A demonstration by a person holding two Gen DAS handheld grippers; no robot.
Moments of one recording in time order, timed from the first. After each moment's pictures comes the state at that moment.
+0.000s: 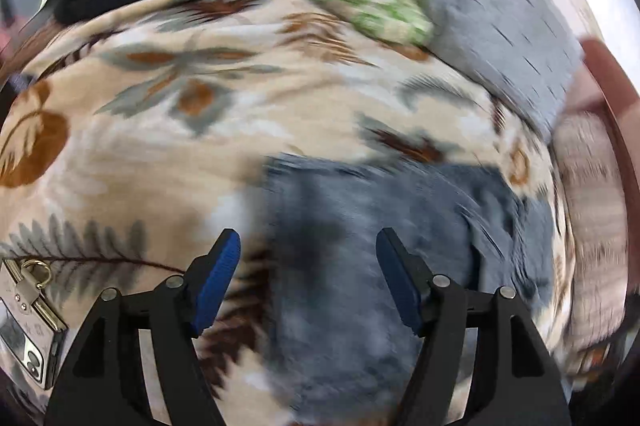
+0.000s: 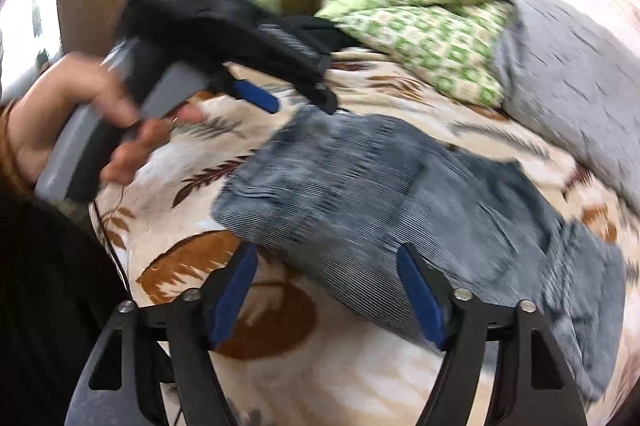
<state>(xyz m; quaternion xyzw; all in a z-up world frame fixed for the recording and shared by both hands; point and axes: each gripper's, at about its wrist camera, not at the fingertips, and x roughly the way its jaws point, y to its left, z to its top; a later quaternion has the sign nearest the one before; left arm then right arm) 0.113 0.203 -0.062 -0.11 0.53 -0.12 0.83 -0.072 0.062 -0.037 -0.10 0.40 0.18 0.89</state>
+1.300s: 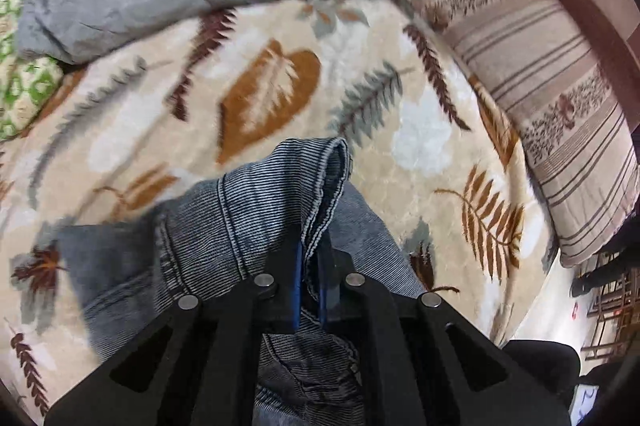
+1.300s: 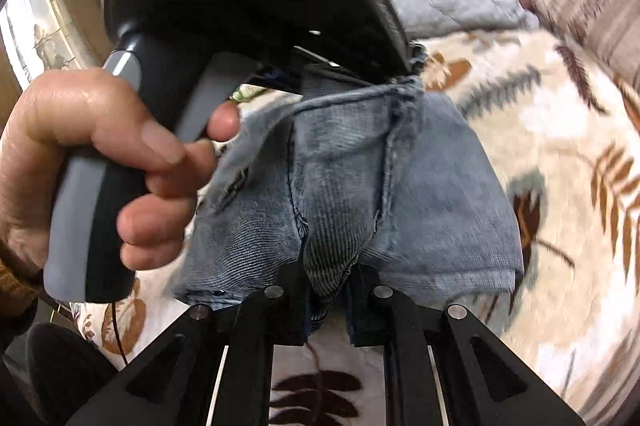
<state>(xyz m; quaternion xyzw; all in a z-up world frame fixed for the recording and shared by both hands) 0.069 -0.202 -0.031 0.13 0.52 -0.36 0.76 -0.129 -0.189 -0.058 0.20 0.38 -0.01 0.90</state>
